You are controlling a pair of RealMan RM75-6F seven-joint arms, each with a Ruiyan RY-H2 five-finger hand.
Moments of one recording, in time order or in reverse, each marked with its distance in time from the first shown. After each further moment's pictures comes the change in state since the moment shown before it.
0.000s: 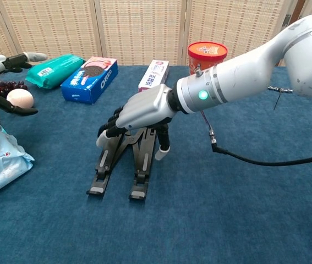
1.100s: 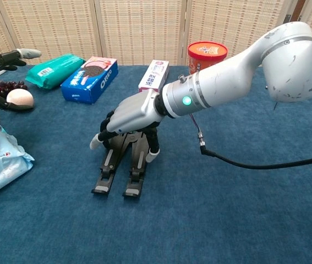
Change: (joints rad) left arm 0.014 0.020 -0.002 -0.014 0.008 0.009 -0.042; right arm 0.031 -0.086 -0.005 0.108 0.005 -0.029 0.027
